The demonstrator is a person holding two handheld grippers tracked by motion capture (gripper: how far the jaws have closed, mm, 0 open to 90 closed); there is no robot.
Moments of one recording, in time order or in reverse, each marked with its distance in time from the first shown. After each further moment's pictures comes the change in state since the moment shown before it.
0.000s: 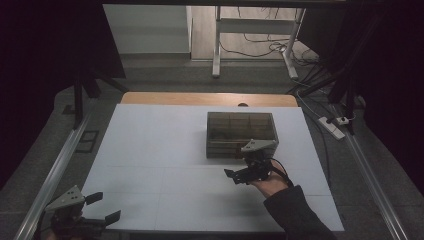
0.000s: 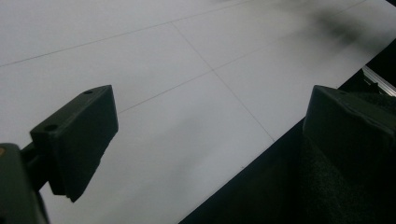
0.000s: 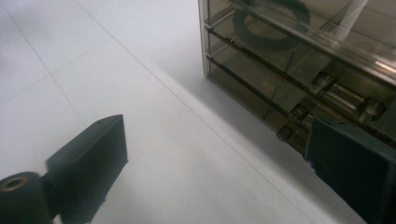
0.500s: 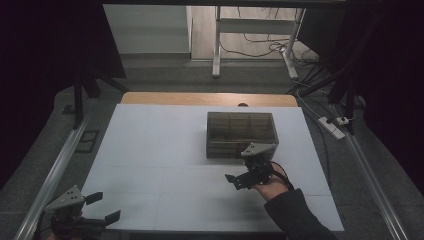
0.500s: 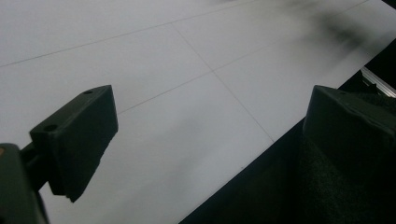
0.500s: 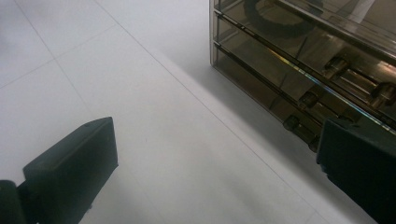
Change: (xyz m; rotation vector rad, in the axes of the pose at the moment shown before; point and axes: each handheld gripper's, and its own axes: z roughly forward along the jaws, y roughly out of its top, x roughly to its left) left arm 0.000 0.000 0.000 -0.005 -0.004 -0.004; right arm 0.003 -0.007 -0.003 0.014 0.011 -0.031
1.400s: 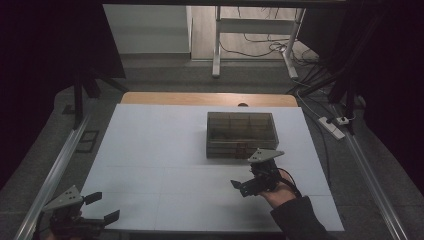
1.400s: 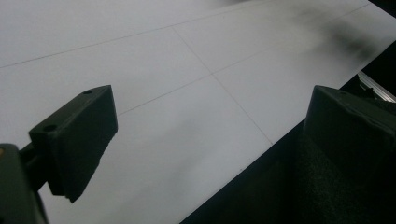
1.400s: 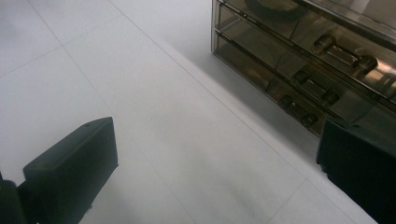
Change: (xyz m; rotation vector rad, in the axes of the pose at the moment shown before) left arm 0.001 -0.001 -0.002 -0.014 -0.004 -0.007; right arm 0.007 -0.014 -0.022 -0.002 -0.023 -0.016
